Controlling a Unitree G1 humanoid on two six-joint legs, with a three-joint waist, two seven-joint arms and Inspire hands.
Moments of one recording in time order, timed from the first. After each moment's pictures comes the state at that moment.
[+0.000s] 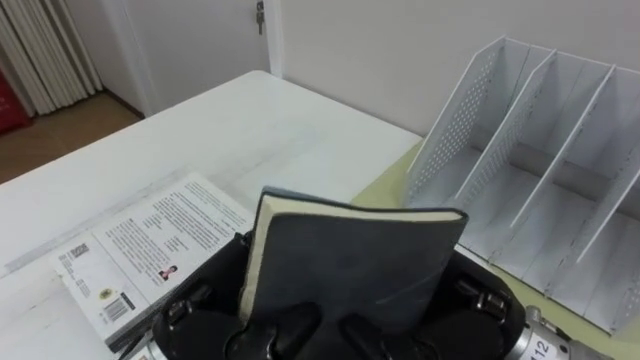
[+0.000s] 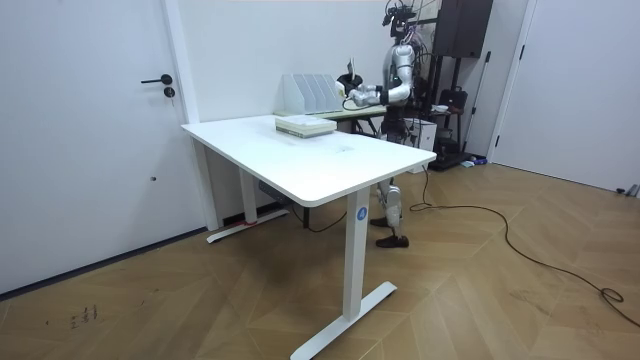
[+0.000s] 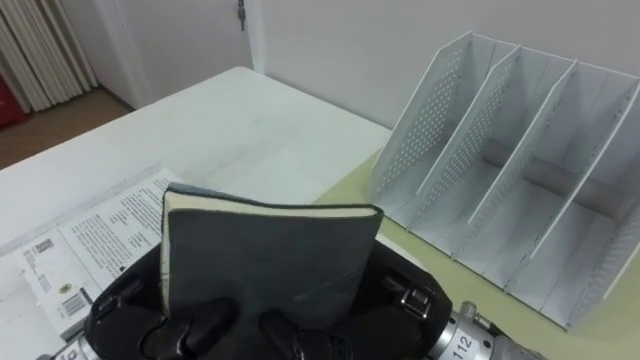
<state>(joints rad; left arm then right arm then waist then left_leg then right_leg) 0.09 0.40 -0.10 -0.05 -0.91 0.02 -0.89 0.06 -0.36 0.06 -0.17 0.63 0.04 0.89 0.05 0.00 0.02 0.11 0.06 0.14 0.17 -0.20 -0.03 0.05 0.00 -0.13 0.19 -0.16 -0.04</state>
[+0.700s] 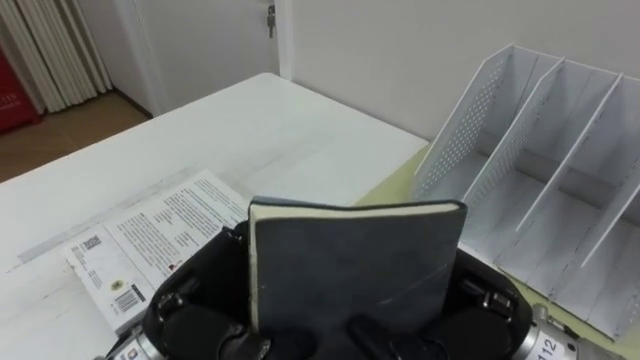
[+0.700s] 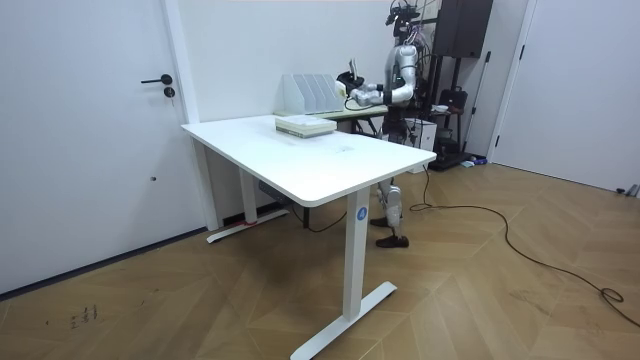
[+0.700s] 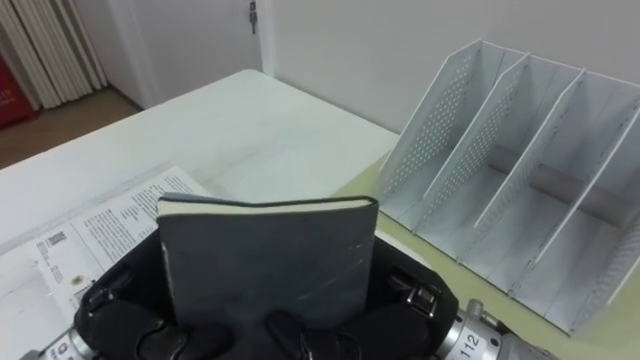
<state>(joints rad) 0.08 0.41 -0.07 -0.04 -0.91 0.01 -0.83 0.06 -0.39 0.05 -0.17 0.65 0.04 0.86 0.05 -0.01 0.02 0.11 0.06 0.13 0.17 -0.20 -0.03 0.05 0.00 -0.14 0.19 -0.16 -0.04</state>
